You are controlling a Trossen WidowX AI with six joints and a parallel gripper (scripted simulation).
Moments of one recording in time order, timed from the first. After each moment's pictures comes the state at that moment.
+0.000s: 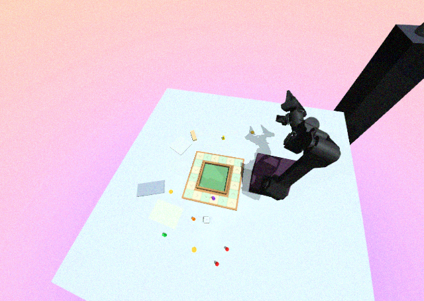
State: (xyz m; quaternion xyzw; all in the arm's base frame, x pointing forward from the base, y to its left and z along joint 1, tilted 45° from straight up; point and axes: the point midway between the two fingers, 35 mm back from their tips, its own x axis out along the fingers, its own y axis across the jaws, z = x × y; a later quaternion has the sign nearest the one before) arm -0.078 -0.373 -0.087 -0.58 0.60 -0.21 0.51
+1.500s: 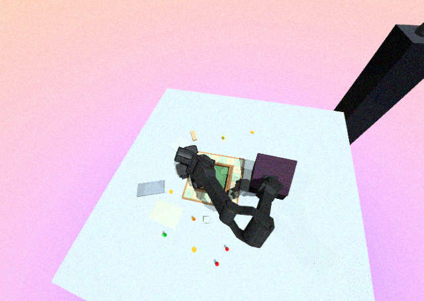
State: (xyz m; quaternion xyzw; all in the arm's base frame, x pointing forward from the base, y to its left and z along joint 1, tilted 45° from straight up) arm 0.359 -0.052 0.061 0.05 0.41 0.24 0.88
